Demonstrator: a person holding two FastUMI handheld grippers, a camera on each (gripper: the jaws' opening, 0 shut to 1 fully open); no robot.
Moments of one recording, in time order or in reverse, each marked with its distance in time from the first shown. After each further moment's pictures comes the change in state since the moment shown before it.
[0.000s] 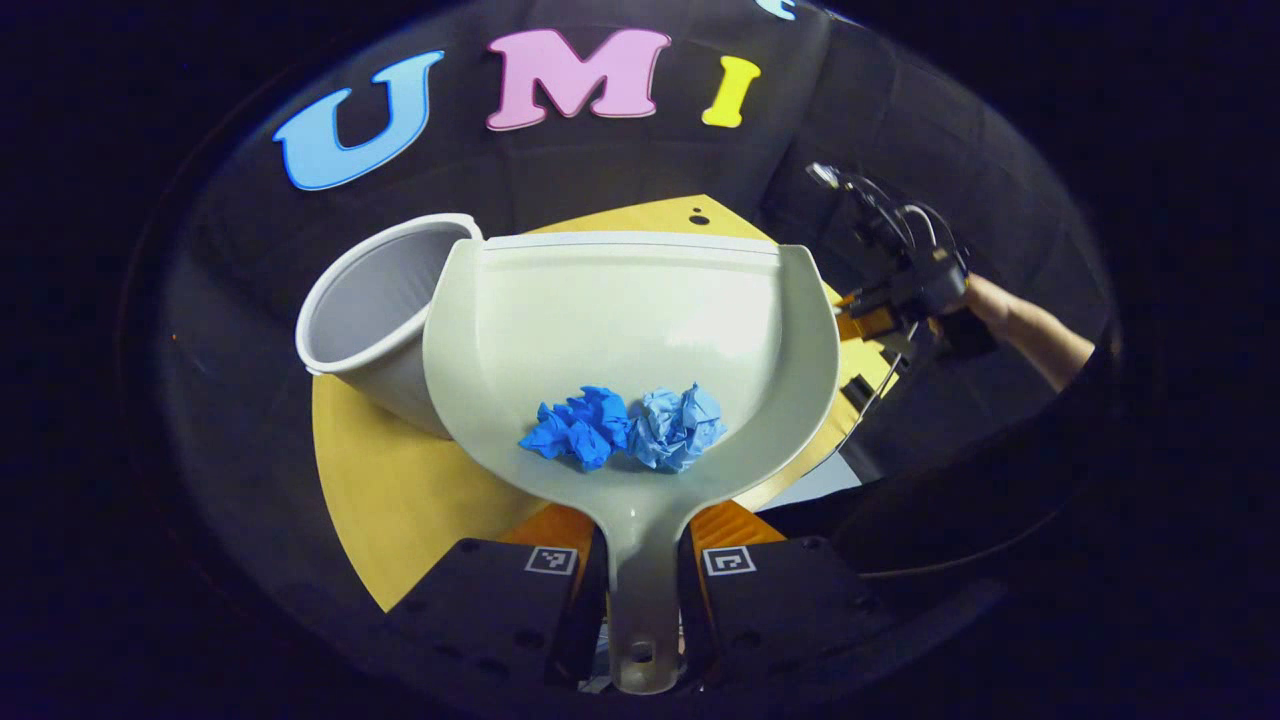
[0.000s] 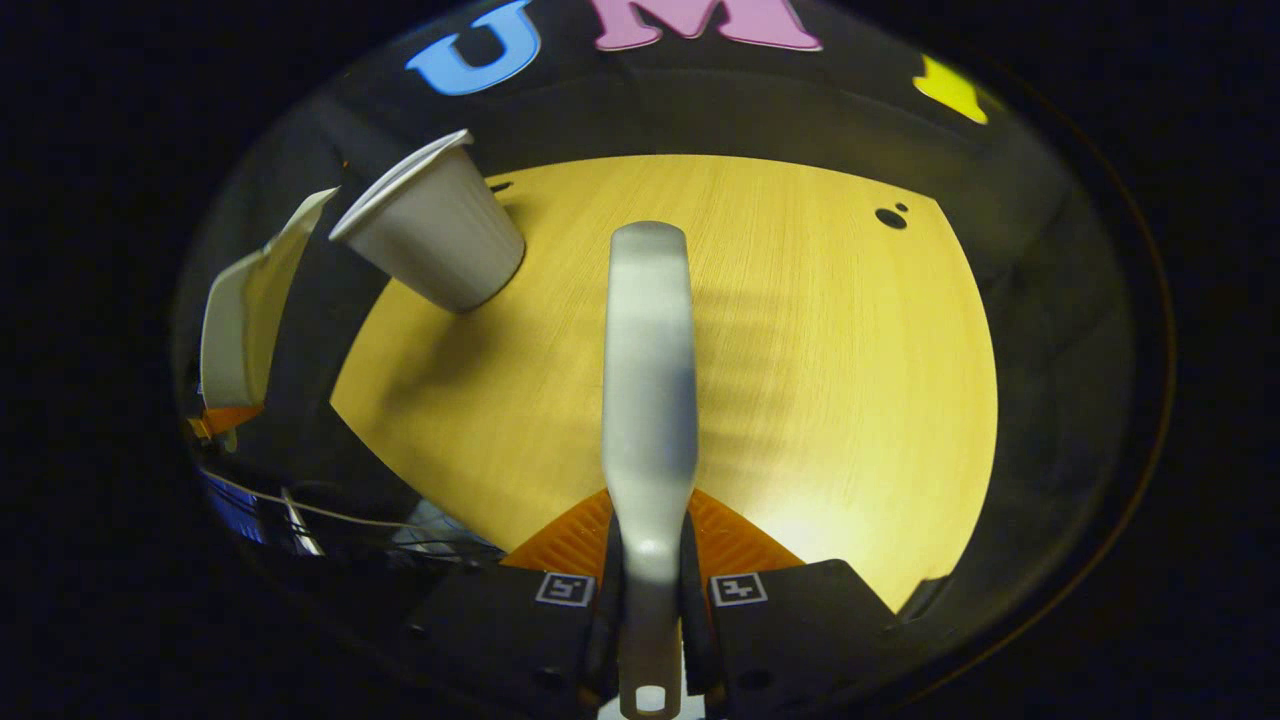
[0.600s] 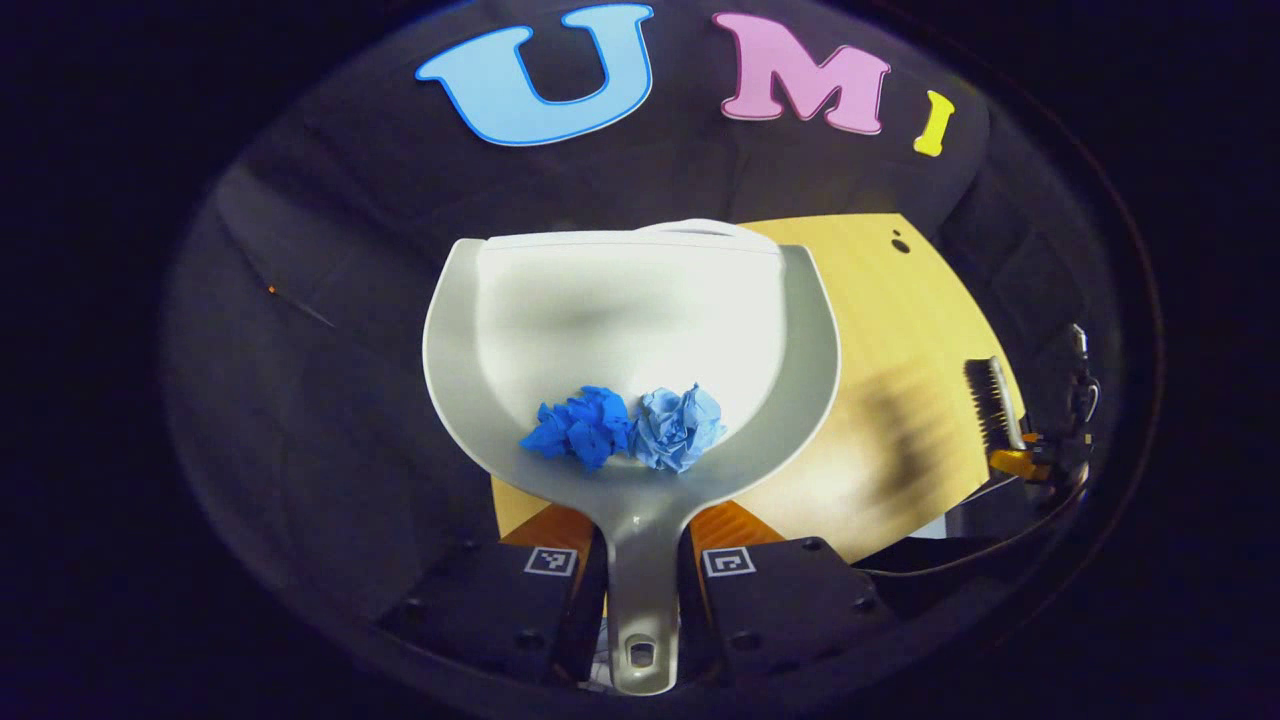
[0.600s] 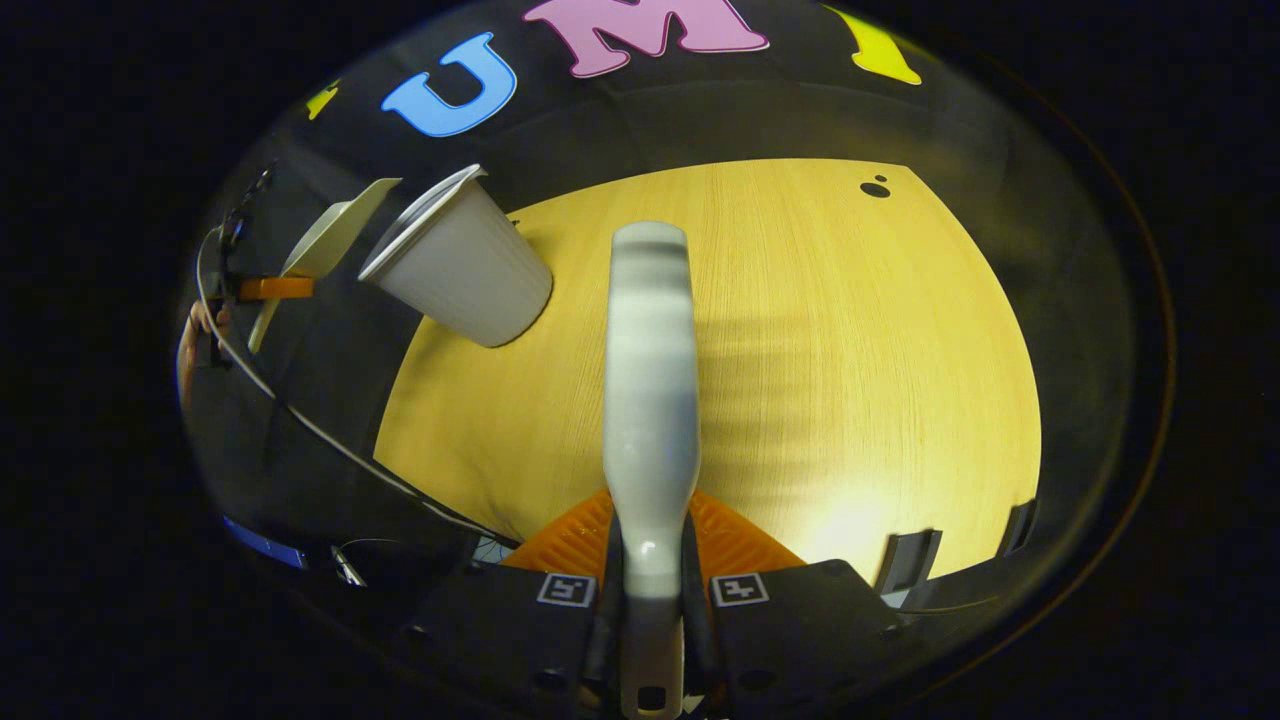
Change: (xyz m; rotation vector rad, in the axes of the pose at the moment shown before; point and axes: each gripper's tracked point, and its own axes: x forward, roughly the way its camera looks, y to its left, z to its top) left arm 0.029 -0.002 -0.025 -0.176 0.233 0.353; right arm 0.005 0.006 -0.018 0.097 -0.036 0.035
